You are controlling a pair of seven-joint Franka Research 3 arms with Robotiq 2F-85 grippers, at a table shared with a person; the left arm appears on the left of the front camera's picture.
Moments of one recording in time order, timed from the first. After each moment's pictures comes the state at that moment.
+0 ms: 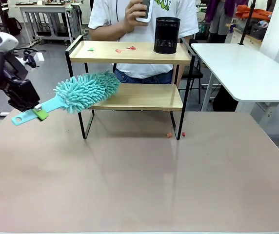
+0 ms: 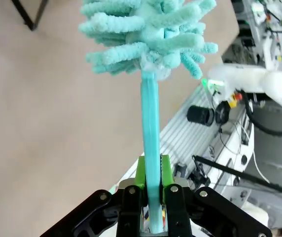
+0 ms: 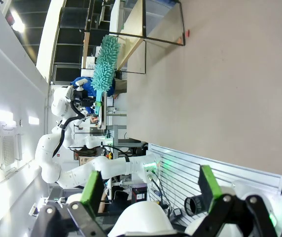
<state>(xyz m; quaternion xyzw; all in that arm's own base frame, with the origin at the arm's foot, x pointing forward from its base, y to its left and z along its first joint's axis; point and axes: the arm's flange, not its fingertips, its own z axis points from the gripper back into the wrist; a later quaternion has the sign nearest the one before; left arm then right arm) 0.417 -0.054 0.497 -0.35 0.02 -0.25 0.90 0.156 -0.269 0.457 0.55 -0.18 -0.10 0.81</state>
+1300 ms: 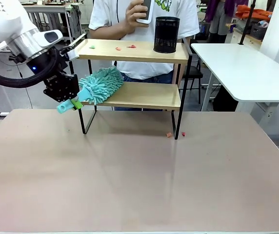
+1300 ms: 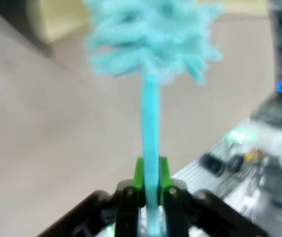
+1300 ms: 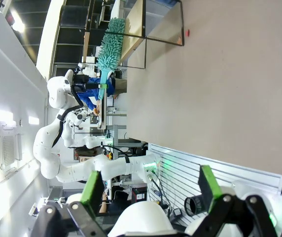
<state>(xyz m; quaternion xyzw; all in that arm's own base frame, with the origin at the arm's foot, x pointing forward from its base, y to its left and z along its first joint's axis) 0.473 -0.152 0.504 -0.25 0.00 -0.17 0.95 0.156 -0.269 0.457 0.55 -0.18 -0.10 0.81</state>
